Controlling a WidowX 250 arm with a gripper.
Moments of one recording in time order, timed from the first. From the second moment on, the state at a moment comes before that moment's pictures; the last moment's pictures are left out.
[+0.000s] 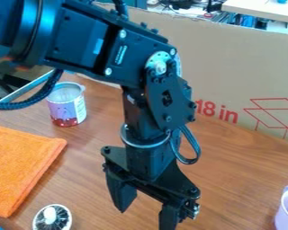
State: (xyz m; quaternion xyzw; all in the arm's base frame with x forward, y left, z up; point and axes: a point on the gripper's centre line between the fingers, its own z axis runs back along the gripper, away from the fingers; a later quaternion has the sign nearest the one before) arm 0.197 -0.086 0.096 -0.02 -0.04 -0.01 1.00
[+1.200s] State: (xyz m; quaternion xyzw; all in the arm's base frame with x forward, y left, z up) arm 0.221 -0.144 0.051 0.03 0.01 -0.10 0.99
